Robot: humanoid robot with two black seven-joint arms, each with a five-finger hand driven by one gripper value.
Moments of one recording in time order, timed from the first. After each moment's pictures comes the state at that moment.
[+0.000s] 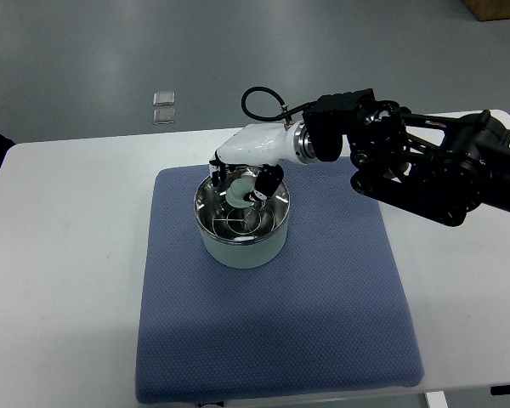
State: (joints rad) left arm -0.01 0.00 -0.04 -0.16 0.00 -0.02 0.04; right arm 1.19 -0.24 0.30 1.19 -1.70 0.38 0.04
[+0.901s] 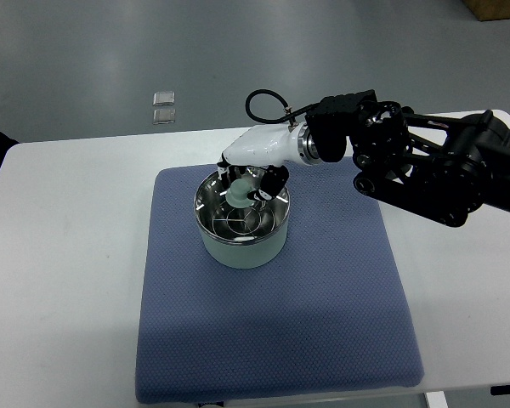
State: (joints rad) left arm -0.01 0.00 -0.04 -0.16 0.00 -0.02 0.04; right arm 1.18 -0.25 0.30 1.18 -1.74 0.40 0.04
